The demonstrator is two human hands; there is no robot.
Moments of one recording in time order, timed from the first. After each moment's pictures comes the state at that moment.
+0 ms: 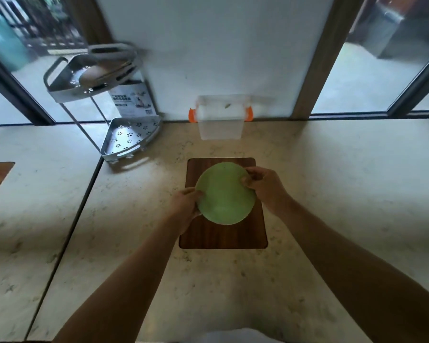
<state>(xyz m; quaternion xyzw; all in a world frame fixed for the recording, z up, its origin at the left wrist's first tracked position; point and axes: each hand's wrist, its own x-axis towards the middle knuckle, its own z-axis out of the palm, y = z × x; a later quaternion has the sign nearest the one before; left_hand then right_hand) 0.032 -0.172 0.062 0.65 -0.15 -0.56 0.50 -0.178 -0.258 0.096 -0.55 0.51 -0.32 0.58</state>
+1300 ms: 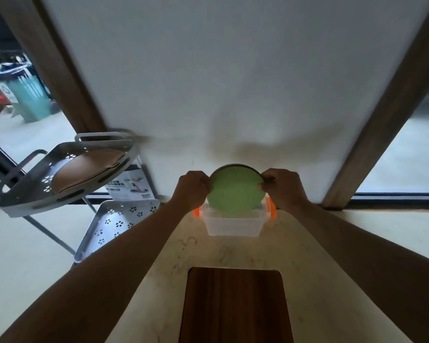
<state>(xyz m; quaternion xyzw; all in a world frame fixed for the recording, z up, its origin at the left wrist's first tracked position) 0.155 -0.521 0.153 0.76 -0.54 -0.20 0.30 -0.085 -0.597 0.148 -0.79 0.51 -0.27 0.21</state>
